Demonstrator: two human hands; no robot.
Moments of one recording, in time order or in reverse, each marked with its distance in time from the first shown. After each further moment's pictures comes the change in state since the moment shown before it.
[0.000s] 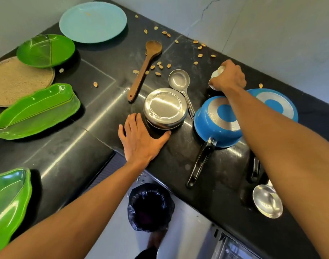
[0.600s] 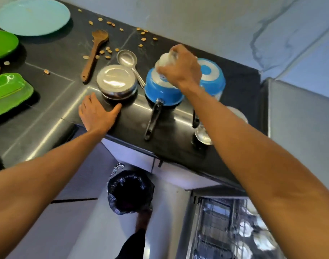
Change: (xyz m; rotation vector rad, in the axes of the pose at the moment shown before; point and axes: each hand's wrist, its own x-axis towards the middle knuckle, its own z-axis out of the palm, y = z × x) left_hand -0.022 -0.007 -0.006 -0.053 -0.065 0.014; right_hand -0.191 0.055 -0.078 0.273 0.217 -0.156
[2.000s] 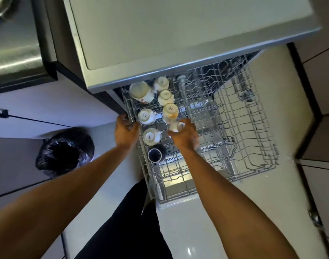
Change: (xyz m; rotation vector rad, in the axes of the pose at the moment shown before) left_hand -0.548 0.167 0.261 -0.355 -0.777 0.113; right_hand -0.544 0.512 -0.085 0.112 0.065 1.108
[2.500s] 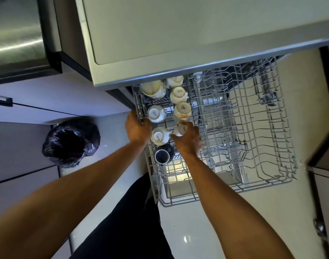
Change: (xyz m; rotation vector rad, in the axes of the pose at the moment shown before) left_hand 0.016 0.001 0.024 0.084 0.139 0.016; right_hand 0.010 0.009 0.042 -0.110 -0.063 0.001
